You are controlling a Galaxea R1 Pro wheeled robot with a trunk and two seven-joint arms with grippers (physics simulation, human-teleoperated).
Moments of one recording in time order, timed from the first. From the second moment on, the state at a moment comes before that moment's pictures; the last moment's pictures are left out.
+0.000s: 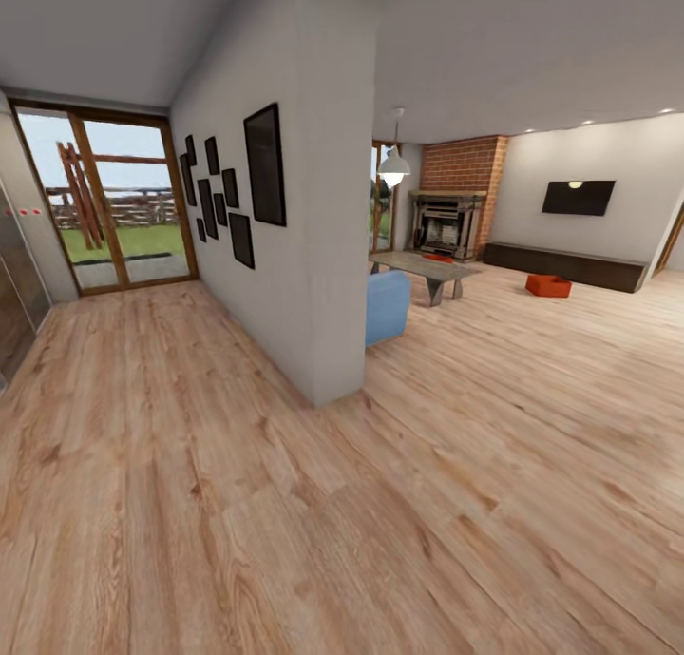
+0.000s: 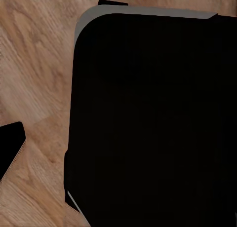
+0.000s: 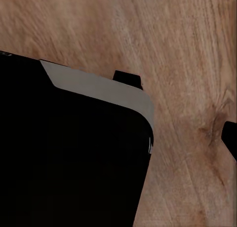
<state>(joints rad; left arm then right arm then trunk) 0.00 0.01 0.01 -0.04 0.11 -0.03 -0.01 -0.13 0.03 0.71 0.02 -0.47 -0.08 -0.05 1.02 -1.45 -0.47</state>
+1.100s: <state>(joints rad) 0.00 0.01 0.01 -0.04 0.11 -0.03 -0.01 -0.13 0.03 0.71 0.02 -0.47 -0.08 -0.05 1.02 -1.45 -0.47</state>
